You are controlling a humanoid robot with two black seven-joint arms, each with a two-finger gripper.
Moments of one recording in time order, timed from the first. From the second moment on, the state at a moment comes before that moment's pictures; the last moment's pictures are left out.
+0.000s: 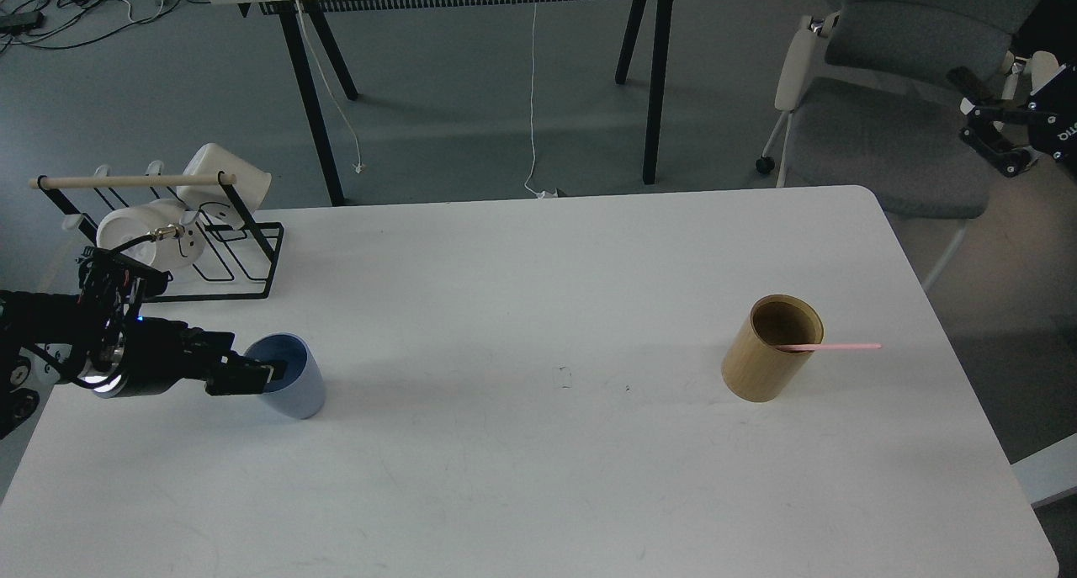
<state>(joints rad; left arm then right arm) -0.49 0.85 -0.68 -1.15 2.08 -0.49 -0.49 0.60 -1.01 0.73 1.21 -0.16 0.49 0.47</state>
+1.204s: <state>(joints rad) -0.50 0.88 -0.74 -1.32 2.08 -0.41 -0.49 0.58 -1.01 0.73 1.17 -0.16 0.49 0.47</state>
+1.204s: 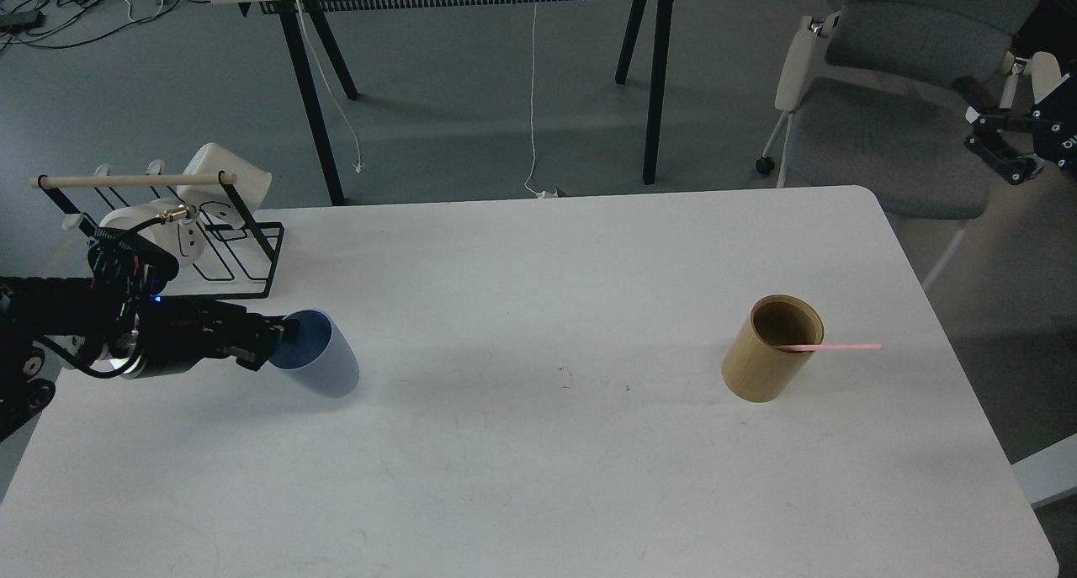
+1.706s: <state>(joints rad) -0.73 0.33 -0.75 -1.19 2.18 -0.49 -0.49 0.57 -1.00 0.82 0.93 -0.15 0.49 0.49</state>
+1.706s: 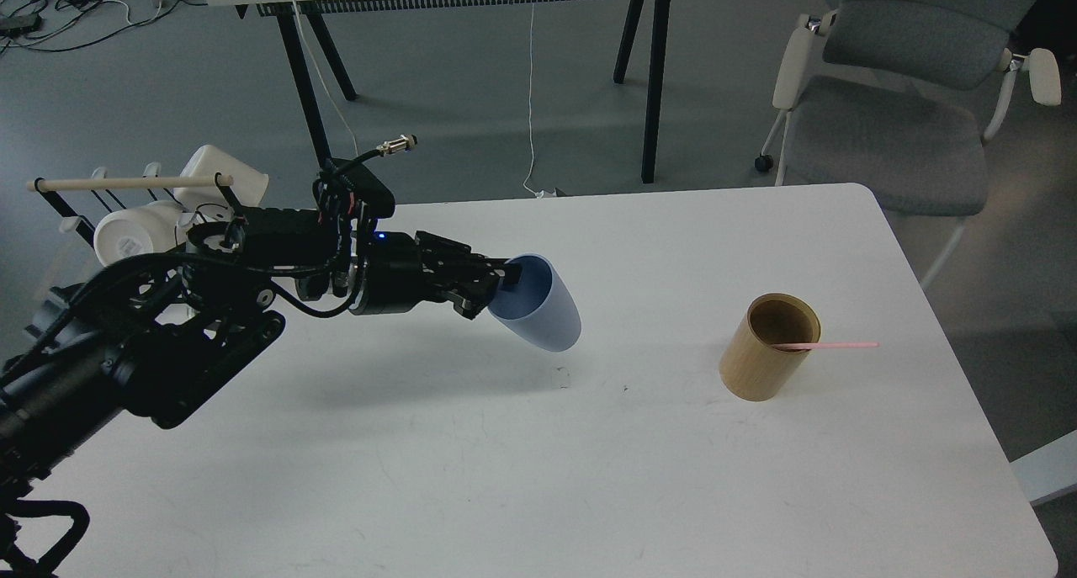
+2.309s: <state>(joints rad) -0.80 0.10 -0.65 -0.95 2.18 -0.49 -0.49 0.55 -1.00 0.82 0.92 -0.15 0.49 0.49</state>
